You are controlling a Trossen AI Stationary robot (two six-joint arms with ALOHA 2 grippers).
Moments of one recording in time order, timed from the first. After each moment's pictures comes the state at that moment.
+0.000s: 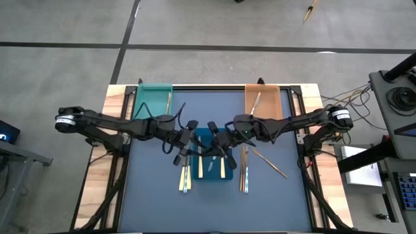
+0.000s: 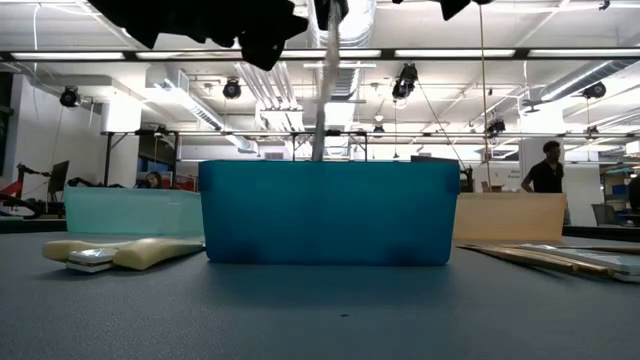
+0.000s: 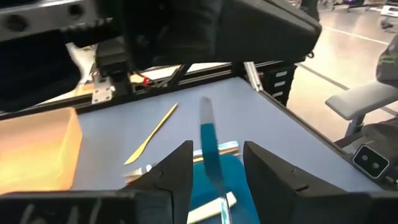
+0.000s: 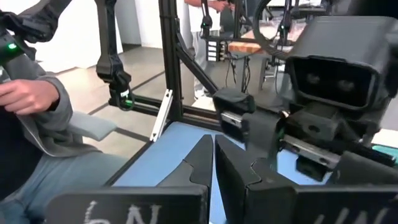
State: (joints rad) left arm -0.01 1.32 0.76 0.30 0.34 0.15; right arm 0.05 1.60 1.14 0.34 -0.42 -0.04
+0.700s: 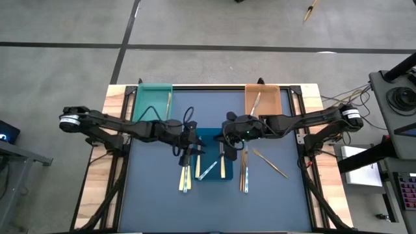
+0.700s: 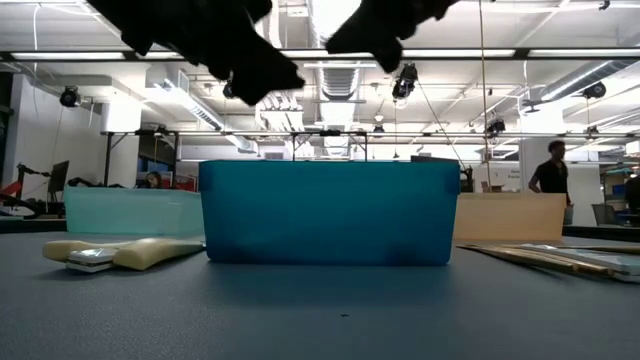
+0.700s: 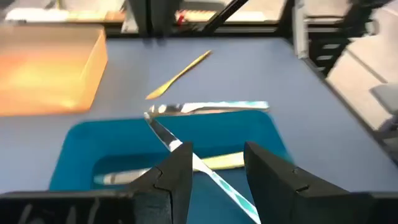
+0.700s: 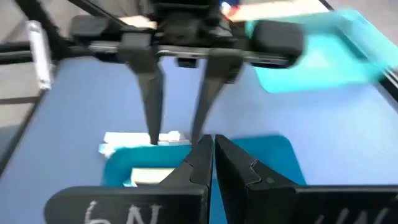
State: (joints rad) left arm -0.02 1.38 0.76 0.18 0.16 -0.01; right arm 0.05 1.47 1.14 -0.17 0.05 0.14
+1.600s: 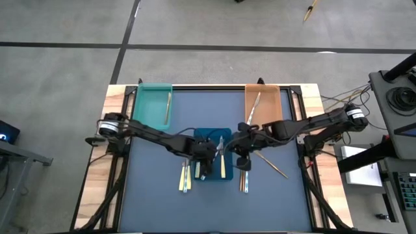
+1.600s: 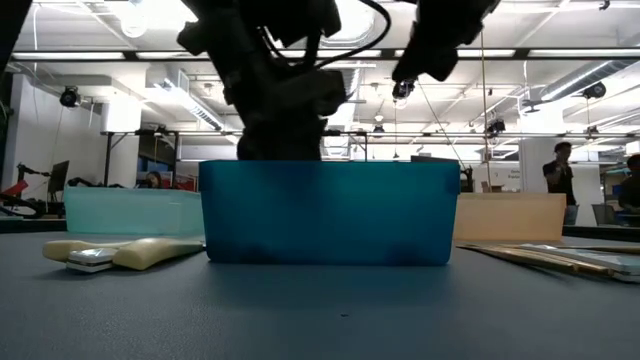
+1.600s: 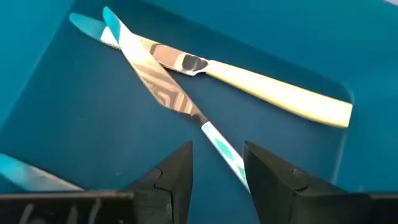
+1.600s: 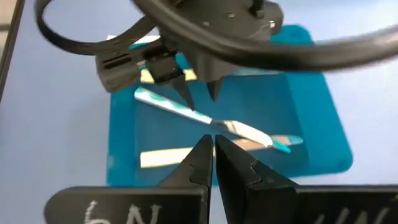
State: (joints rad) left arm -0.15 1.89 1.22 -0.37 -0.14 -0.51; right arm 0.16 1.42 1.14 -0.55 0.08 0.23
